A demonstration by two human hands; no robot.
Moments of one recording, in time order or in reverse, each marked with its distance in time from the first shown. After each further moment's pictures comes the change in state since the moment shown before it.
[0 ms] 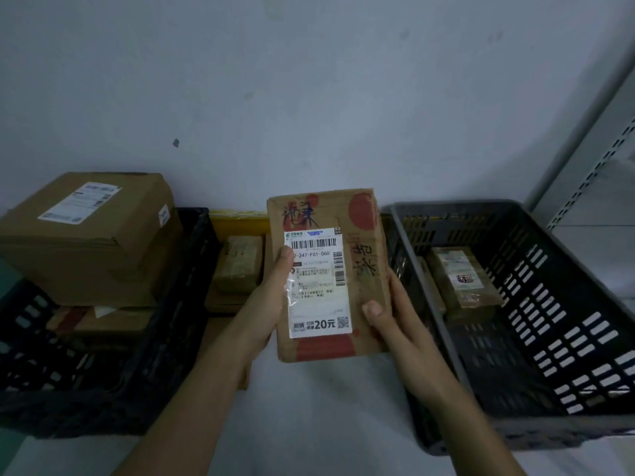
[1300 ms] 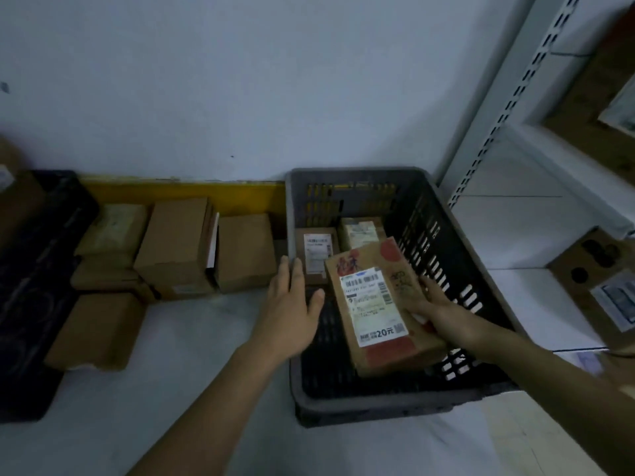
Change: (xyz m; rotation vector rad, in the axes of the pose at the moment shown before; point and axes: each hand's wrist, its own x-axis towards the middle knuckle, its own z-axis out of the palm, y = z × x) left_hand 0.092 -0.138 0.215 1.085 0.027 0.106; right_hand 0.031 0.082 -0.323 -0.166 -0.093 0.529
